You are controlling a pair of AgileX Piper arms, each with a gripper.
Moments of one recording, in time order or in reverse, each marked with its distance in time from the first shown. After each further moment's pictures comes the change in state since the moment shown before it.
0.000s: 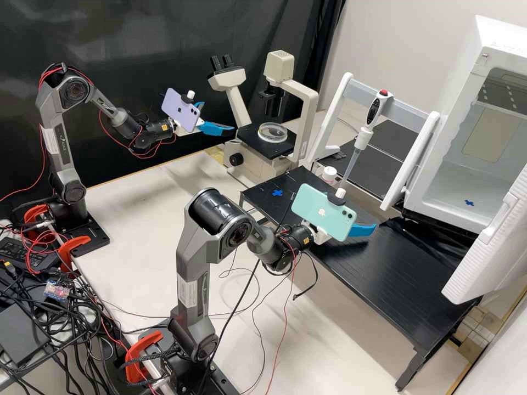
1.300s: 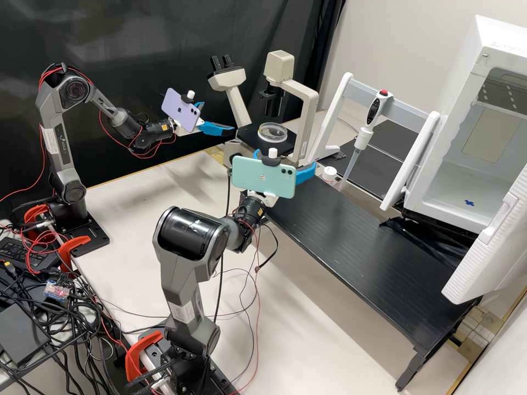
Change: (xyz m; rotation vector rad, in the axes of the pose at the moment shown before) left arm 0.000 0.000 0.000 0.000 0.000 0.000; right arm -0.060 -0.048 -0.117 -0.094 0.453 -0.082
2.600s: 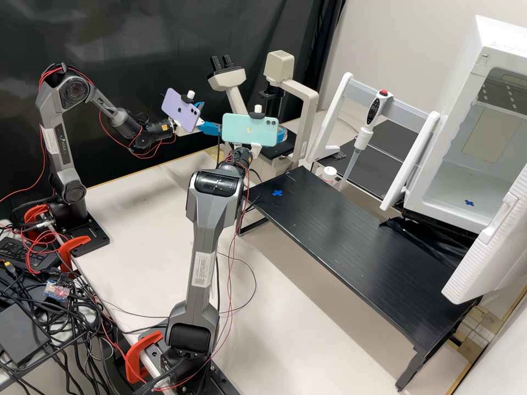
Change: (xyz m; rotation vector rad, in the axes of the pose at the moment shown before) left arm 0.000 0.000 0.000 0.000 0.000 0.000; right arm 0.172 -0.103 -0.060 0.087 -0.012 -0.251
